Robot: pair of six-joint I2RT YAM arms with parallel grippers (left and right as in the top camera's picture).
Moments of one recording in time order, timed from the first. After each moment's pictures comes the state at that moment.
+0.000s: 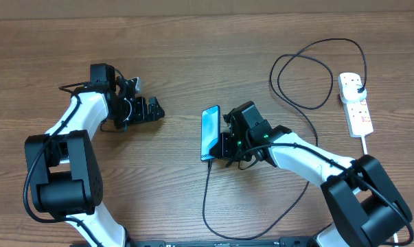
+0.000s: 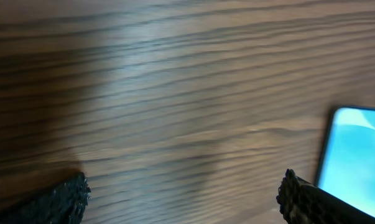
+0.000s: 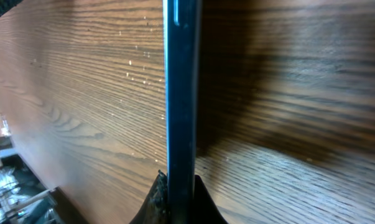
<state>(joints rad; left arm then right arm) 0.08 1.92 1.21 -0.66 0.46 -0.03 0.57 1.72 0.86 -0.25 -0.51 0.69</state>
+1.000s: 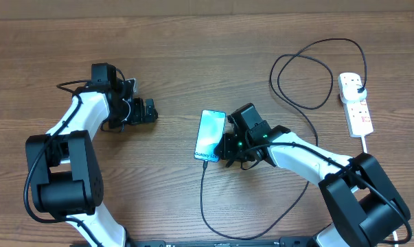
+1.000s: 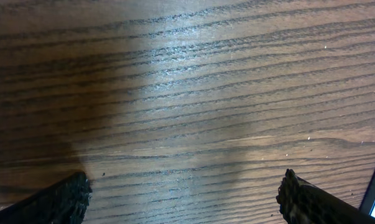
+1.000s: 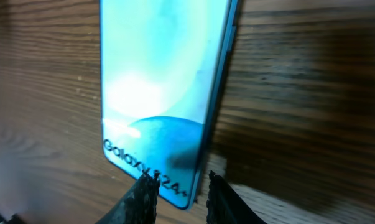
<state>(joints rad) 0.08 1.92 1.21 -0.65 0.30 -0.03 0.57 1.73 0.86 -0.30 -0.37 0.67</state>
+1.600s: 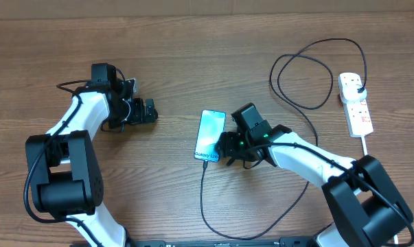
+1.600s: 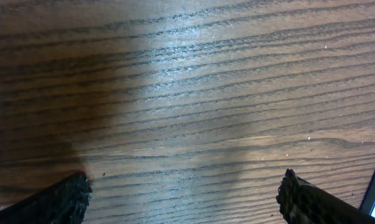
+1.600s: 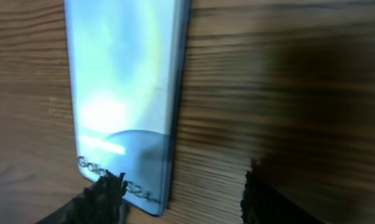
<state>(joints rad) 0.08 1.92 1.21 -0.65 0.30 -0.03 0.57 1.70 0.87 -0.35 -0.25 0.70</state>
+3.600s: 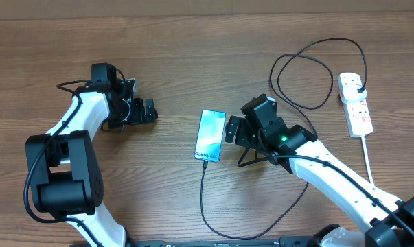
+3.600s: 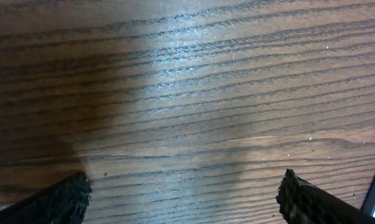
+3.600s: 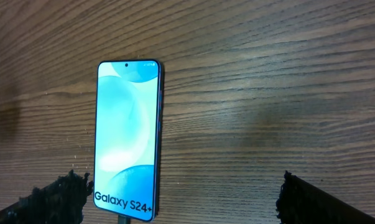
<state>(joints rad) 0.08 1.92 1.21 -0.65 0.29 -0.03 0.57 1.46 0.92 -0.51 0.05 0.75</state>
